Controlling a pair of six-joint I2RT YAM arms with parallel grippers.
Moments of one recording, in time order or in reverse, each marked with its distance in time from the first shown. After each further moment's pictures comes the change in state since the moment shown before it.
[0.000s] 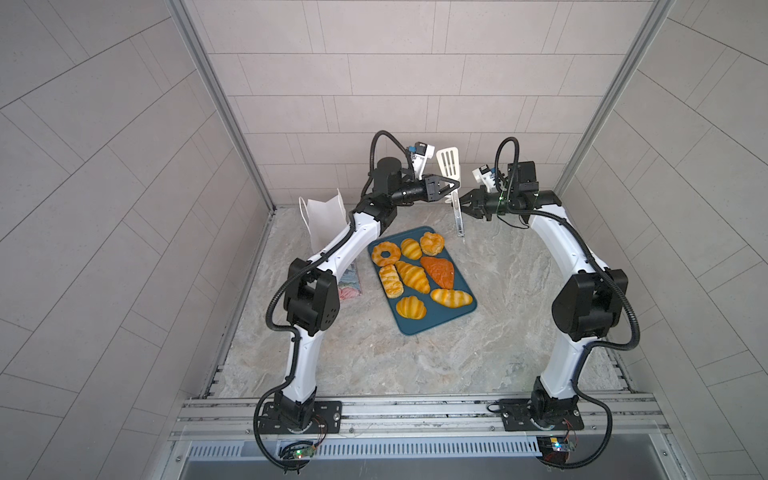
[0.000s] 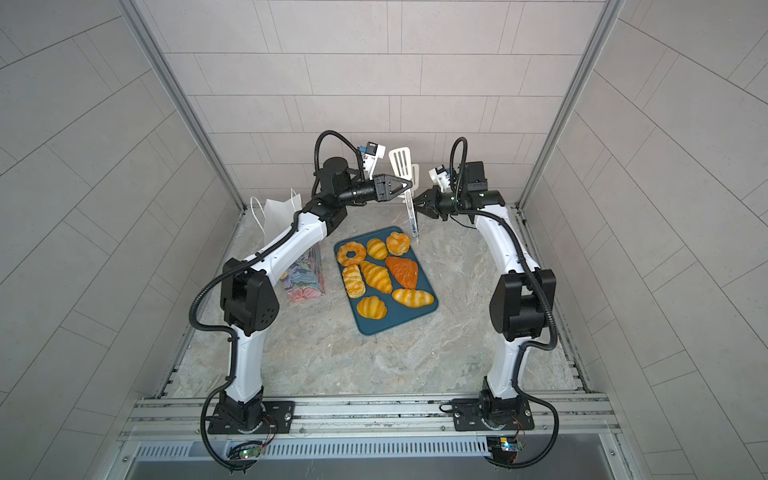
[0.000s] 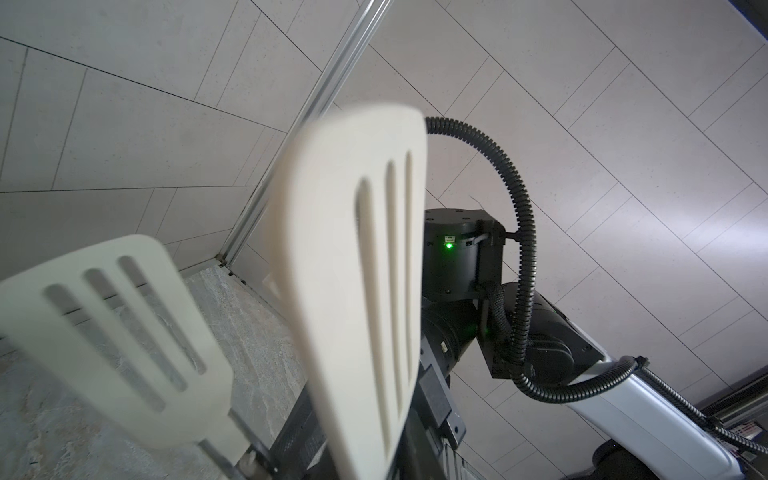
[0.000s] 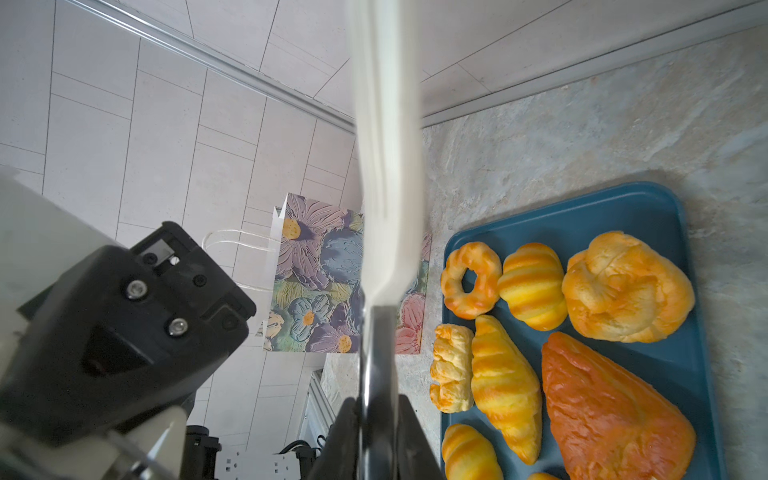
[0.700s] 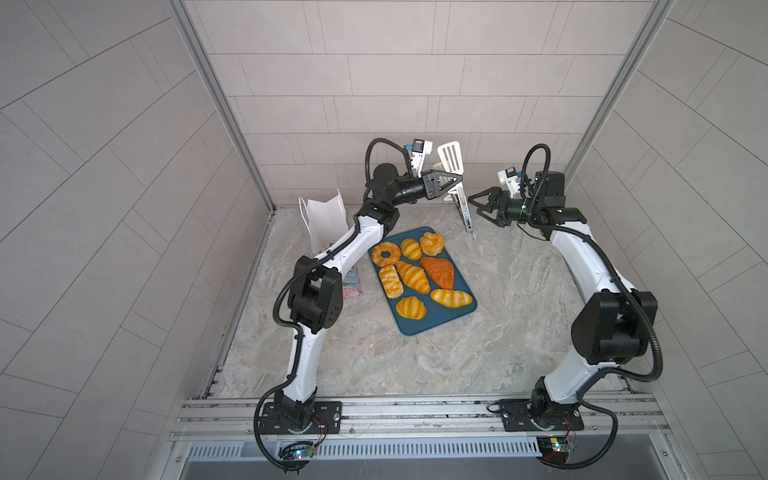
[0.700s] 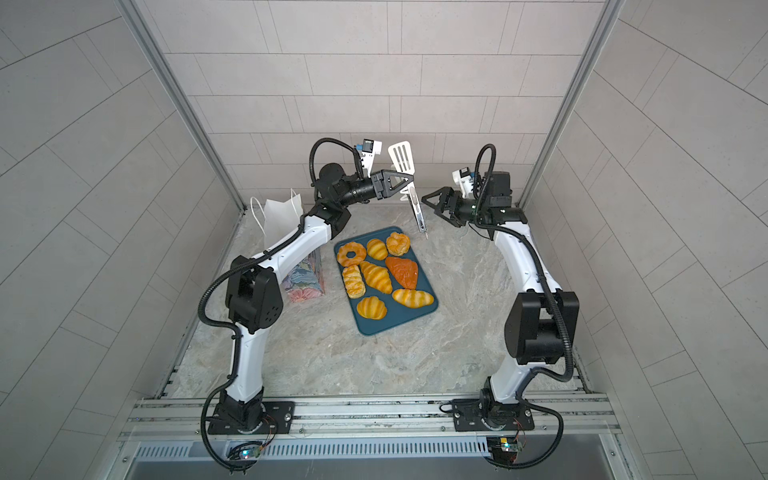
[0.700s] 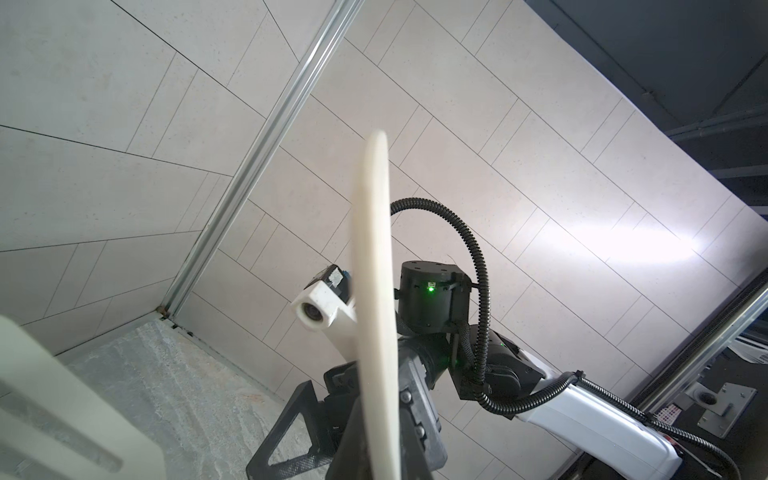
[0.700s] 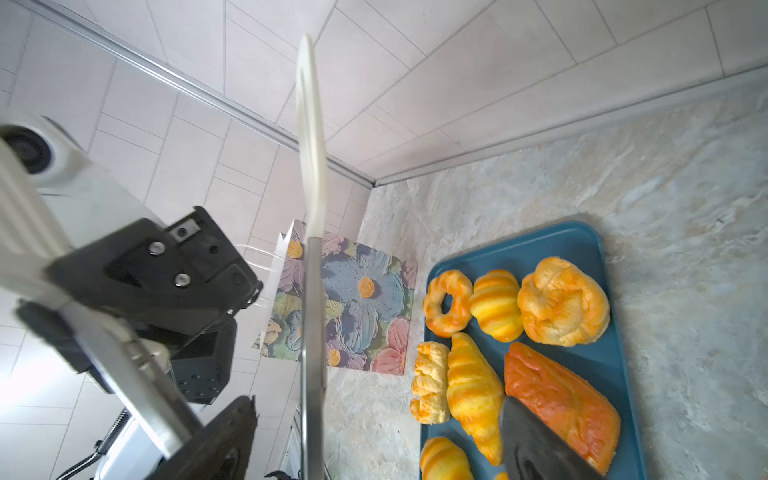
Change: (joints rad) left arm 0.005 0.044 -0.027 0.350 0.045 -0.204; right arm -0.110 -0.237 -0.331 0.323 -0.007 0.085
